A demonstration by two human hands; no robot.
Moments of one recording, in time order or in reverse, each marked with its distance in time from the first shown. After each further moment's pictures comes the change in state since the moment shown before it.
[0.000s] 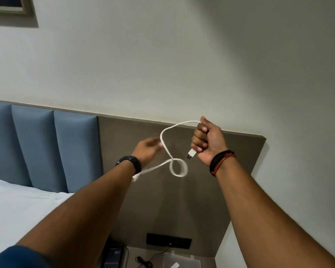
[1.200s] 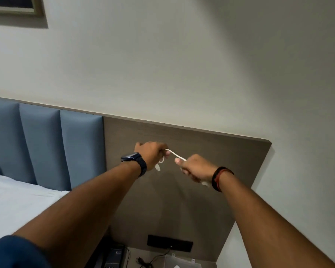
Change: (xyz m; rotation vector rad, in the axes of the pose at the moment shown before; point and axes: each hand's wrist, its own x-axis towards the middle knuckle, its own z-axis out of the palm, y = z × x) left_hand 0.007 -0.002 -0.010 0.911 0.031 0.341; right_hand -0.004 0.047 -0.014 -1.214 -0.148 0.235
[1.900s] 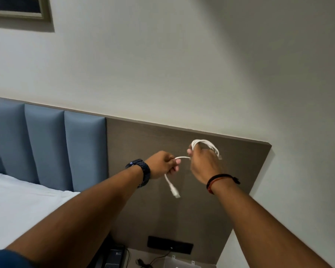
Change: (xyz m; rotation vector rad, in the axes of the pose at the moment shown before) left_hand -0.022 0.030 -0.001 -0.589 -0.265 -0.051; right_hand 0.010 0.016 -0.001 -0.710 0.647 -0.318
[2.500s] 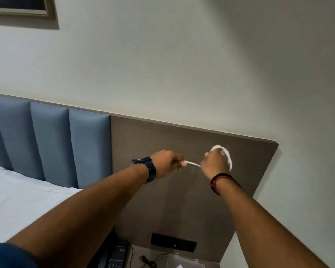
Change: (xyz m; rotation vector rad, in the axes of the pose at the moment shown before) left_hand 0.002 -0.003 -0.004 0.432 -0.035 0.133; right_hand 0.002 0.006 0.007 0.299 0.027 0.551
